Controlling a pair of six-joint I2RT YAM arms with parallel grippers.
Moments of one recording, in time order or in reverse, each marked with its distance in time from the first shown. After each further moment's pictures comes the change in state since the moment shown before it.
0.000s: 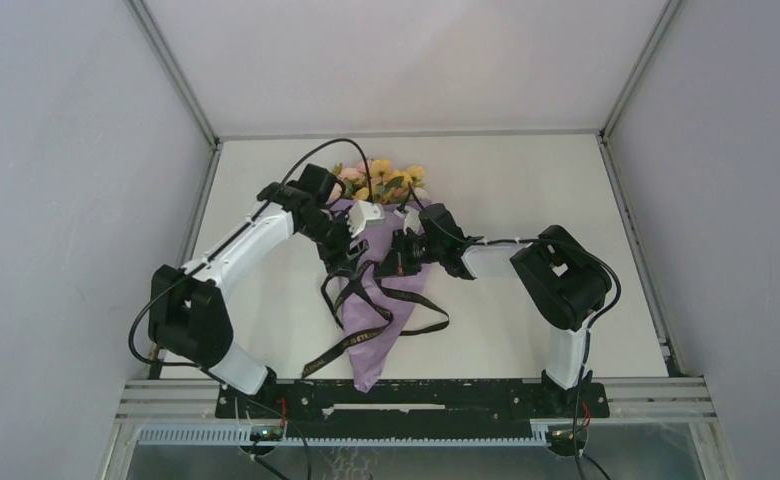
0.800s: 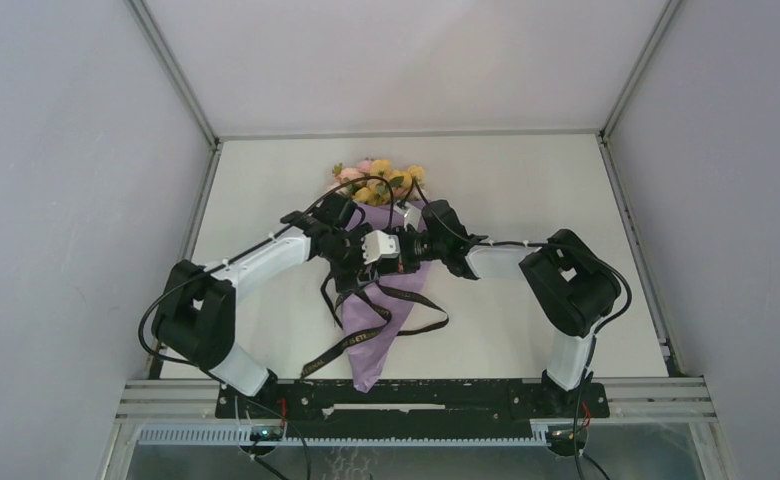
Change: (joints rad) left arm -0.090 -0.007 -0.272 0.365 -0.191 0.109; right arm 0.005 -0.046 -0.007 0.012 -0.058 0.042
